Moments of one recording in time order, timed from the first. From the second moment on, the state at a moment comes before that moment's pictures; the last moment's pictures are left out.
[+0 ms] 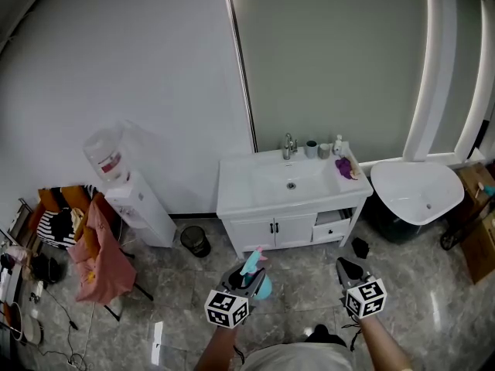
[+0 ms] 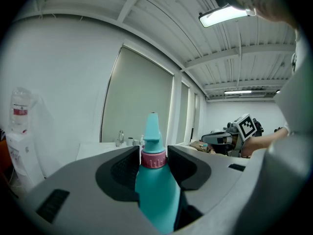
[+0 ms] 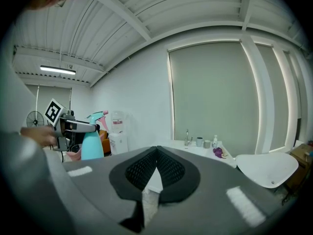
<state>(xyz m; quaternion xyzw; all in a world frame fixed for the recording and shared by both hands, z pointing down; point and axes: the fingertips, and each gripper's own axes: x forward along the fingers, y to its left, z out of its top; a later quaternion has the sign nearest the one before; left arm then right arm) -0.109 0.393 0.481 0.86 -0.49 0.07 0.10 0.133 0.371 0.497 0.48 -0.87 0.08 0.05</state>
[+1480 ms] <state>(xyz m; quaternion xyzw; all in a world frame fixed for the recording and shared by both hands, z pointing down) -0.090 0.126 0.484 0.82 -0.56 0.06 0.11 0.131 0.054 0.514 0.38 -0.92 0.07 0.09</state>
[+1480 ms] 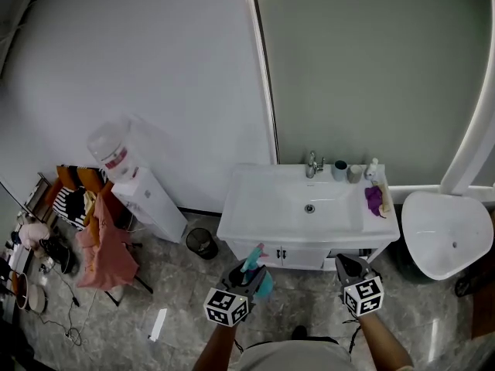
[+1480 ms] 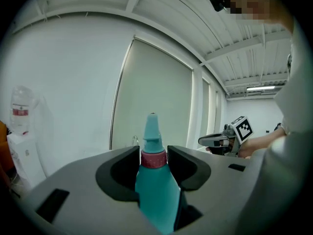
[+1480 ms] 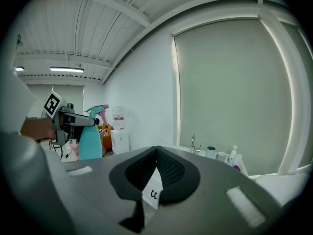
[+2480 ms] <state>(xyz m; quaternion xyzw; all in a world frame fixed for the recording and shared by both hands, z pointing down) -0.119 -0.027 0.515 0.82 -0.55 0.06 0.13 0.107 -0.094 0.548 0.40 -0.91 0.10 0.10</state>
